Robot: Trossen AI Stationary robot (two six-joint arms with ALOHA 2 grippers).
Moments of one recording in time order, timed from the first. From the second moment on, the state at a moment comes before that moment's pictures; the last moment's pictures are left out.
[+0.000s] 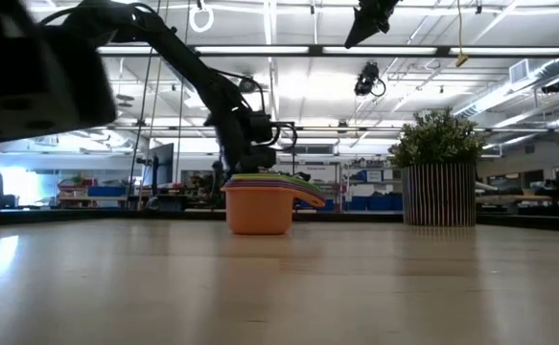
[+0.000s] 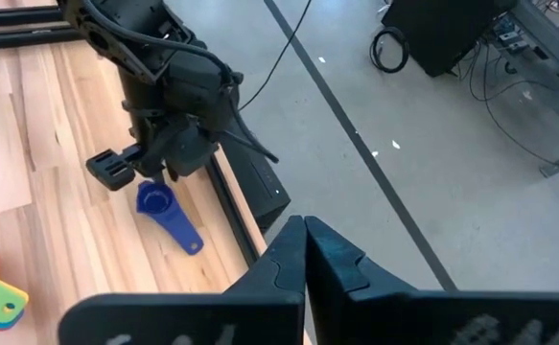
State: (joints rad) left arm 0.73 2.23 1.72 -0.76 0.22 0.31; right arm -0.72 1.68 2.21 -1.18 -0.05 -0.35
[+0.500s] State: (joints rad) left arm 0.72 2.28 1.72 -0.73 0.22 0.33; right arm -0.72 1.68 2.21 -1.18 -0.04 -0.35
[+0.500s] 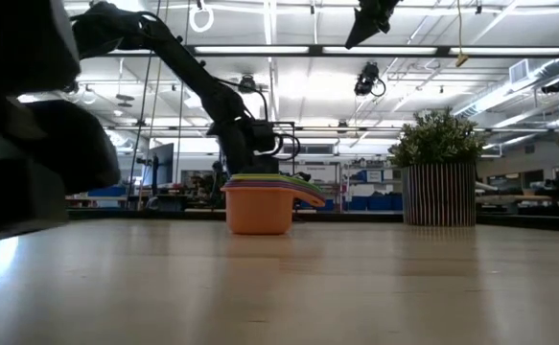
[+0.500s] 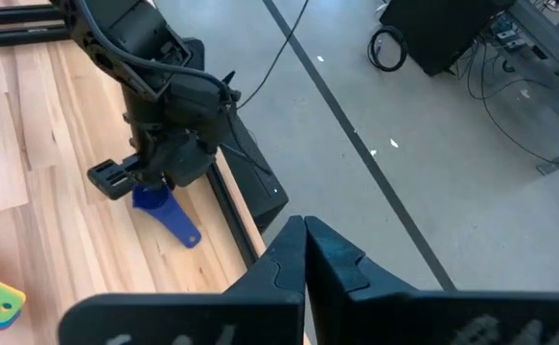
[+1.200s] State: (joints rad) left arm 0.70 2.29 2.01 -1.09 0.12 0.43; right arm -0.73 1.68 2.21 -1.18 -0.02 -0.36
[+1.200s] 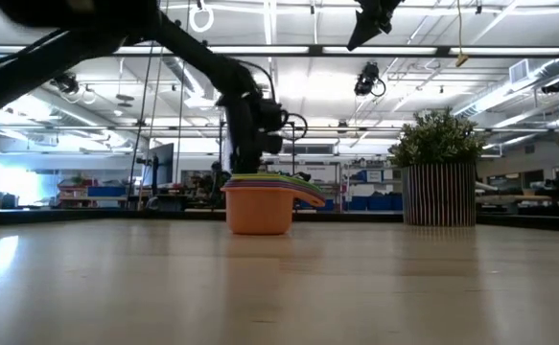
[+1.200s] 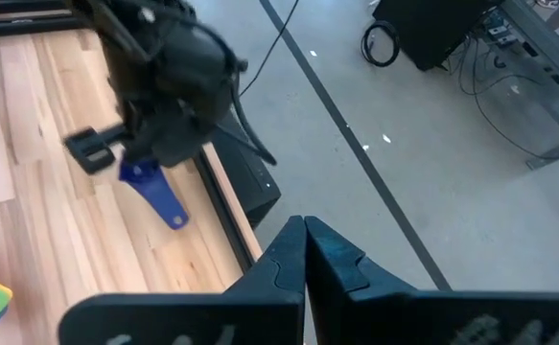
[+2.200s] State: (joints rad) left arm 0.33 2.17 2.32 -1.53 0.12 -0.24; right arm -0.73 1.68 2.21 -1.21 0.04 -0.42
